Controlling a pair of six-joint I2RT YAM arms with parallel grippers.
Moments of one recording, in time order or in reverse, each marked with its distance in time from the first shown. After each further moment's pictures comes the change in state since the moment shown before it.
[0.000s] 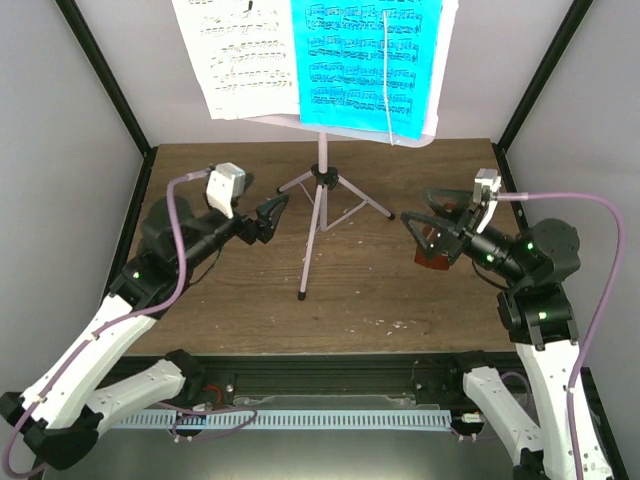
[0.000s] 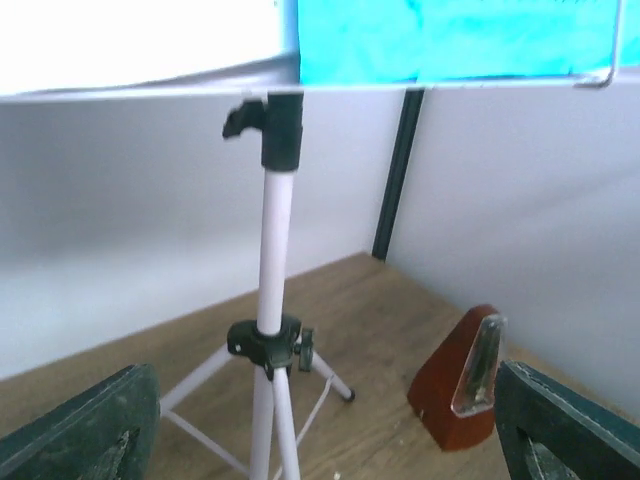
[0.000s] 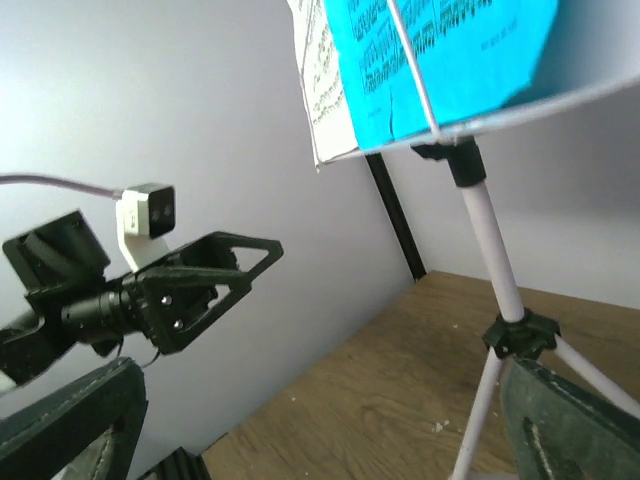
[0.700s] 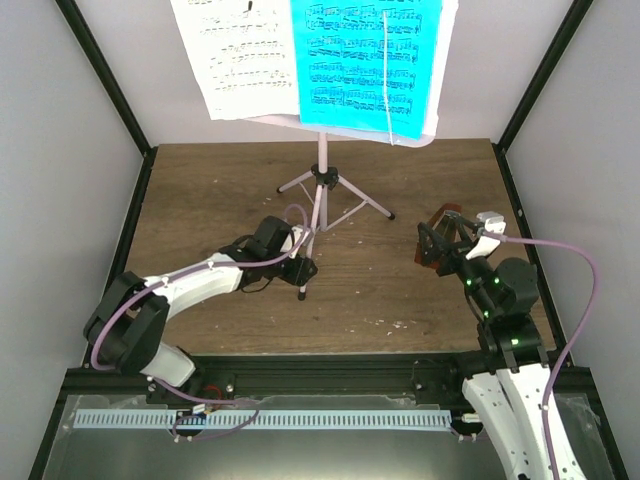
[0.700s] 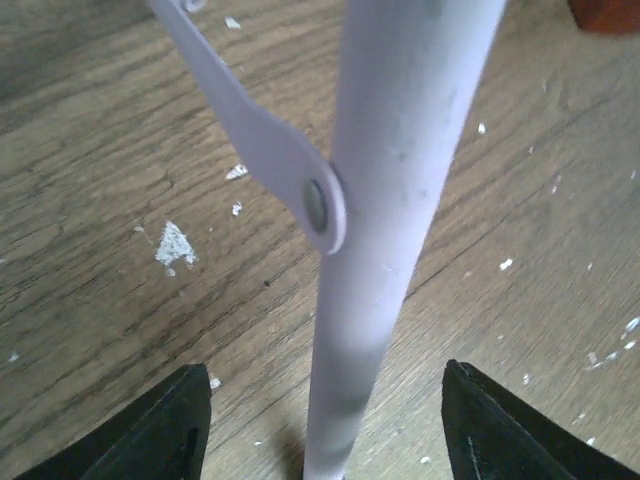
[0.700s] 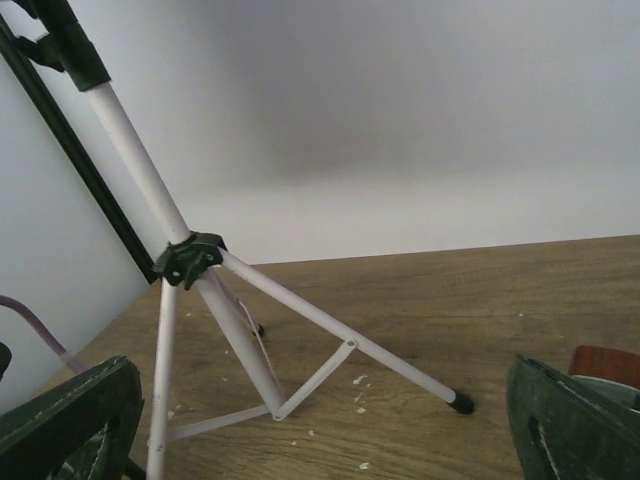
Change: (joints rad) left arm -0.023 0.573 -0.277 0.039 0.154 -0.087; right arm 0.000 -0.236 -0.423 0.014 0.565 -0.194
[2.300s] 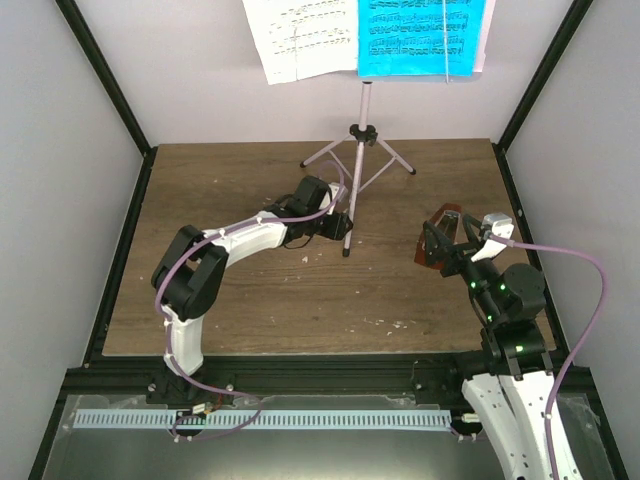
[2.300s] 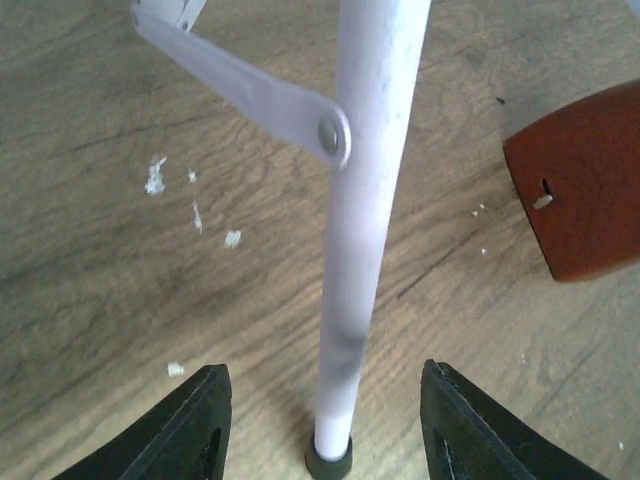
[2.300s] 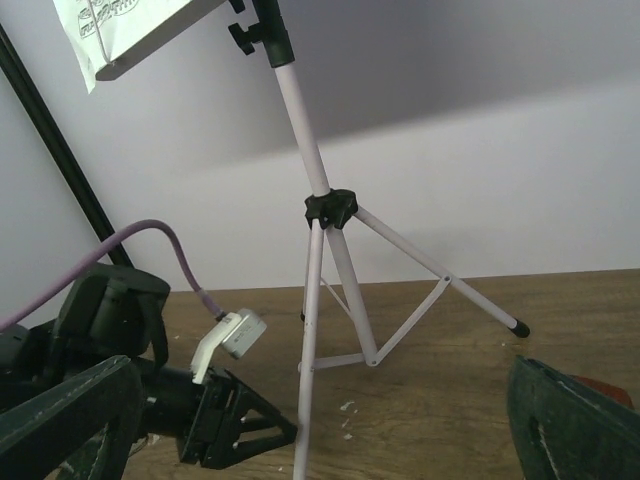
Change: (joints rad) left arm 0.002 0.449 0.522 0.058 0.004 -0.064; right arm 0.000 -0.040 0.024 -0.005 0.027 -0.019
